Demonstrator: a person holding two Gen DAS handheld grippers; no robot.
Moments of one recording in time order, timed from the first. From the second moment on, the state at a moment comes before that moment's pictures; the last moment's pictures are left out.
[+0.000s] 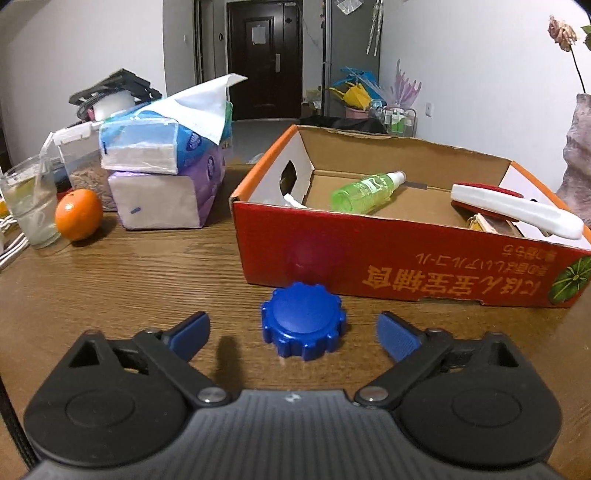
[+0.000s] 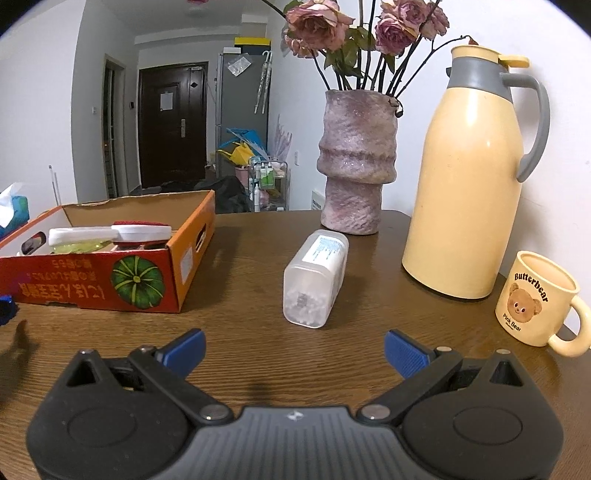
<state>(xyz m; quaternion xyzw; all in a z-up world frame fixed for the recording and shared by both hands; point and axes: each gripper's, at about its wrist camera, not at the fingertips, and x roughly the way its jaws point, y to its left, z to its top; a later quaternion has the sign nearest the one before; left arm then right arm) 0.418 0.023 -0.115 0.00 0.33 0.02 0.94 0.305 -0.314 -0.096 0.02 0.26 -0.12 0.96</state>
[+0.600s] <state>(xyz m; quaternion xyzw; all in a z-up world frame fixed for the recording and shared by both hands) 0.417 0.018 -0.109 0.02 0.32 0.02 0.95 0.310 -0.314 -0.101 0.02 0.26 -0.12 0.96</state>
